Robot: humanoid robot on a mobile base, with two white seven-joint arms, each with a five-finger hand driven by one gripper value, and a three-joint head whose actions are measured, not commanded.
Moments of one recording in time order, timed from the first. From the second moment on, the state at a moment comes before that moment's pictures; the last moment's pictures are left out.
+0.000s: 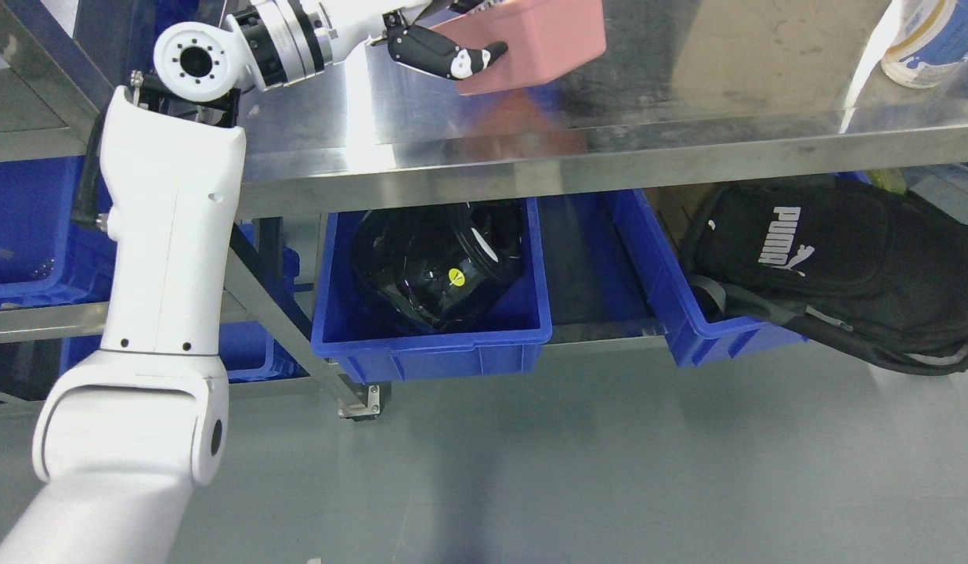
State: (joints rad) left arm -1.15 0.04 -0.14 -1.01 -0.15 -0.31 -0.98; right arm 0.00 0.00 0.00 0.00 0.00 -0.06 -0.01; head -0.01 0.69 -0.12
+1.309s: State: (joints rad) left arm -0.63 0.00 -0.18 -1.54 0.18 -0.44 -0.08; right arm 0.00 0.00 0.00 0.00 0.00 -0.06 -0.01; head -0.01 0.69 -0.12
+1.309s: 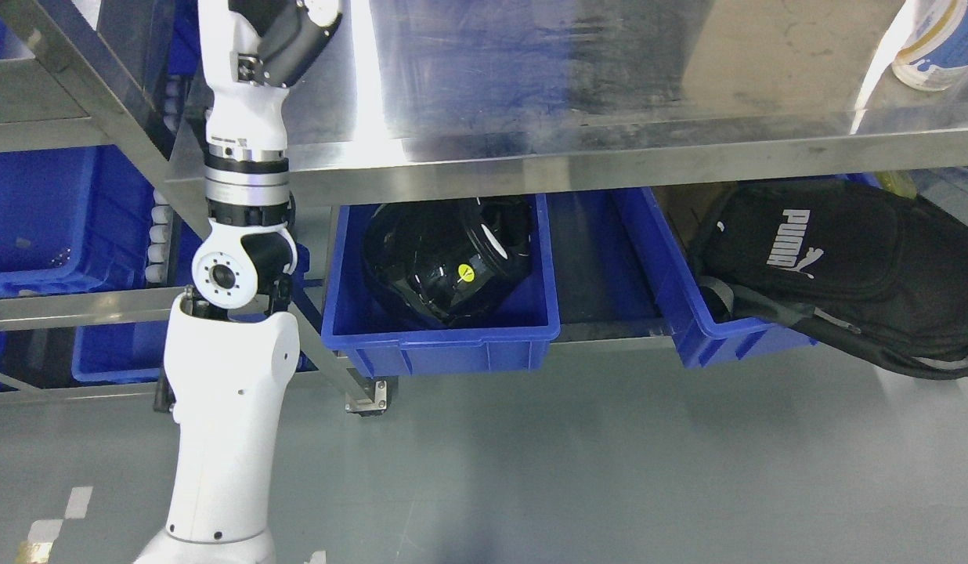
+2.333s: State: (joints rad) left arm -0.39 0.00 -0.33 -1.65 0.25 -0.41 -0.06; right arm 0.00 0.00 0.00 0.00 0.00 -0.06 -0.02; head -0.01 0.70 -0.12
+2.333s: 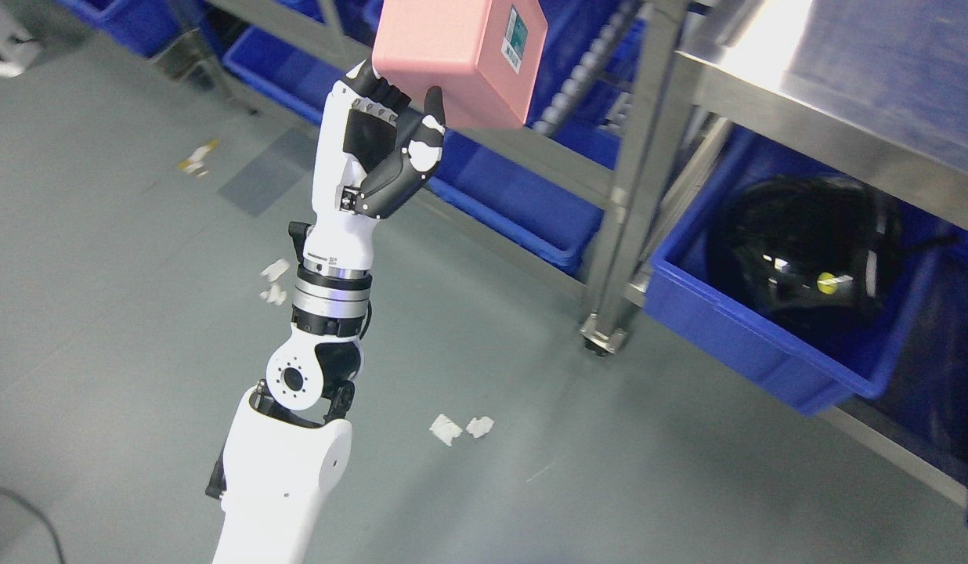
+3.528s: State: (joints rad) left arm -0.17 0.00 -0.32 -1.66 0.26 -0.47 -0.07; right arm 0.00 0.00 0.00 0.00 0.00 -0.06 -0.01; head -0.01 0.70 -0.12
